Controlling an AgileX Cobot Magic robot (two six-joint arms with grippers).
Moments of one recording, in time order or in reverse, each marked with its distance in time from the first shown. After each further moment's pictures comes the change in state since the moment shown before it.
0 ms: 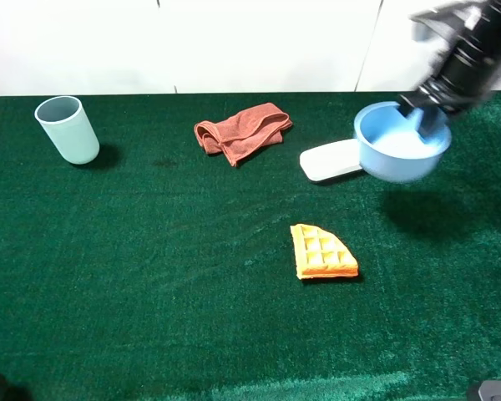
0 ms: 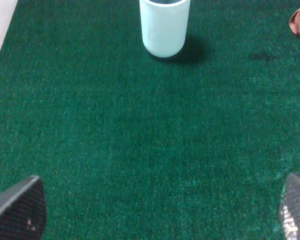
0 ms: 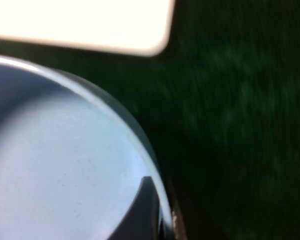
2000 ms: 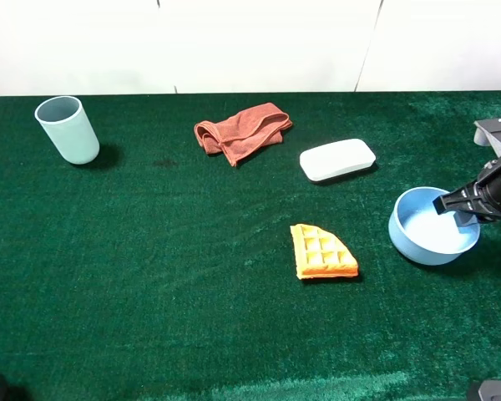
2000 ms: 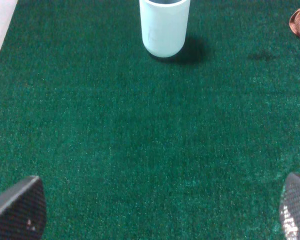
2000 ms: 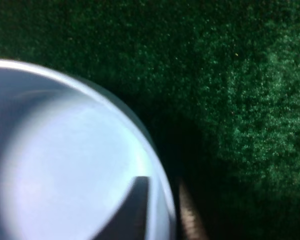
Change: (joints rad) left arm 0.000 0.000 0.000 0.000 0.000 0.000; right arm -0.225 -0.115 0.601 0.026 -0.576 0.052
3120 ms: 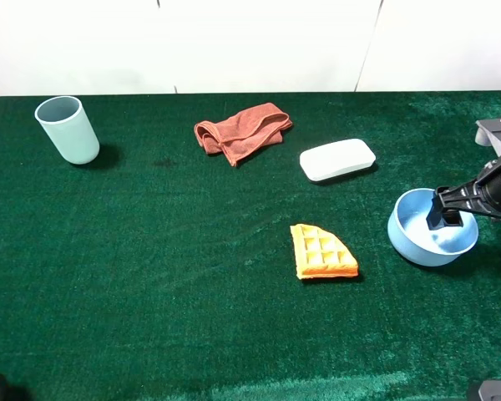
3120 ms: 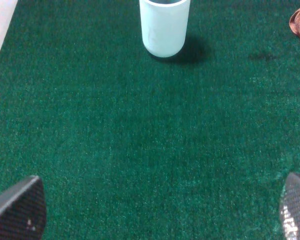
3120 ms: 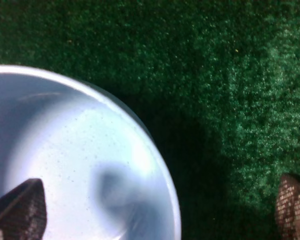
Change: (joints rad) left arm 0.000 0.000 0.000 0.000 0.000 0.000; right arm 0.000 0.000 0.000 0.011 0.004 0.029
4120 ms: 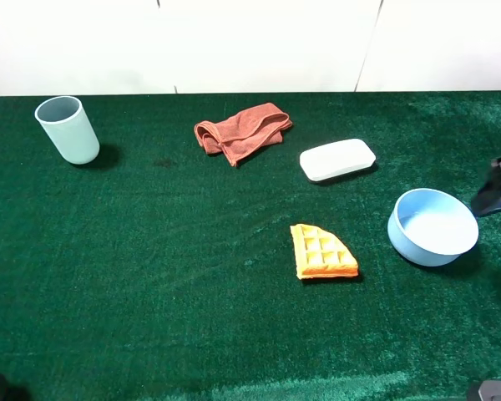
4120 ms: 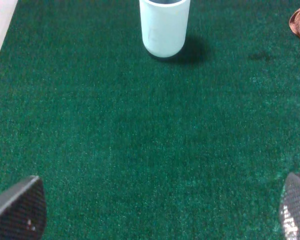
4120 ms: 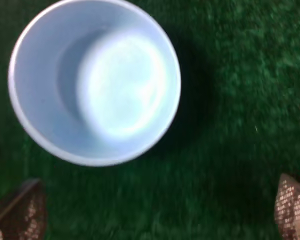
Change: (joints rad) left arm 0.000 0.000 0.000 0.000 0.000 0.000; right arm 0.000 -0.494 -0.078 0.015 0.540 0.098
